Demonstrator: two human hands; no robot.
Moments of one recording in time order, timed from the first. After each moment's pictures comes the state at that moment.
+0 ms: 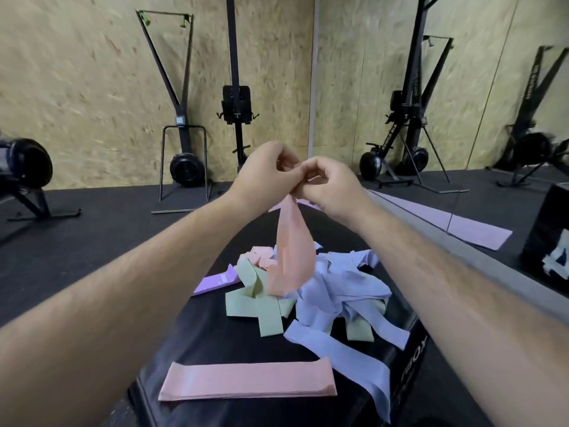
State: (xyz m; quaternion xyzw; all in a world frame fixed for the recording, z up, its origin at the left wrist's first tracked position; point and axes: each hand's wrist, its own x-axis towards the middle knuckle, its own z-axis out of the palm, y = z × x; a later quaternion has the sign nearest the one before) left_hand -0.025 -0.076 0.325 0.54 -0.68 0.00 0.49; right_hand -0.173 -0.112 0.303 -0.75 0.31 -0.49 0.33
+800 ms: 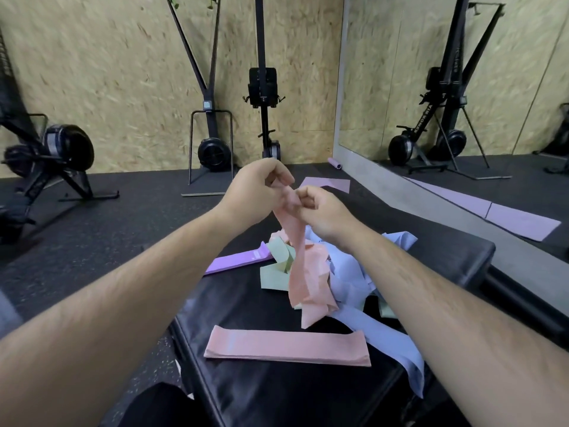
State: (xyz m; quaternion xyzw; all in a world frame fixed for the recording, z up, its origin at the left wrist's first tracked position) left_hand 0.049 -0.035 0.268 0.58 -0.67 -0.04 0.47; right_hand -0.107 -0.093 0.227 -0.75 0.32 -0.38 0.43
